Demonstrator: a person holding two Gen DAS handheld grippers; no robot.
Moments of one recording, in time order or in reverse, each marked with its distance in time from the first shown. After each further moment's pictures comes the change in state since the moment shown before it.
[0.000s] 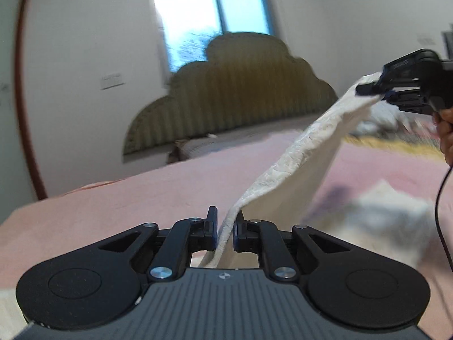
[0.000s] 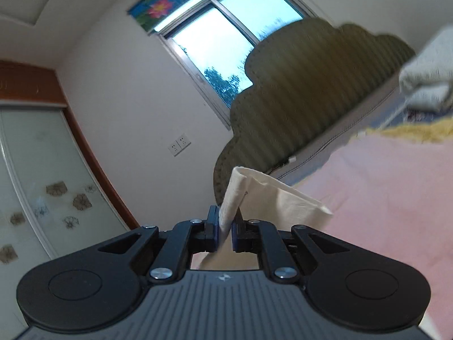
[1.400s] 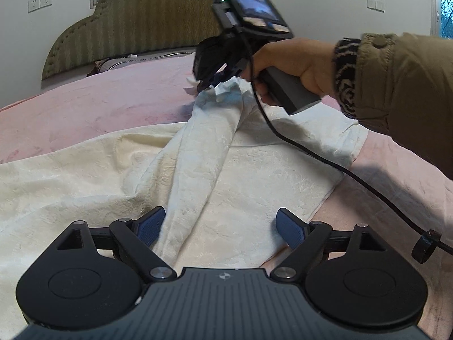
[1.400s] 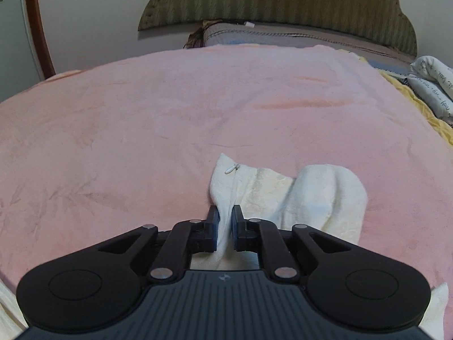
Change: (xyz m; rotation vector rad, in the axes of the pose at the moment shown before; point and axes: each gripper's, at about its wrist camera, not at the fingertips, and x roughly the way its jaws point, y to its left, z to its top) left arm 0.021 0.006 -0.067 -0.076 0.266 -0.364; right arm 0.227 0.041 -0.121 -0.431 0.614 -0.445
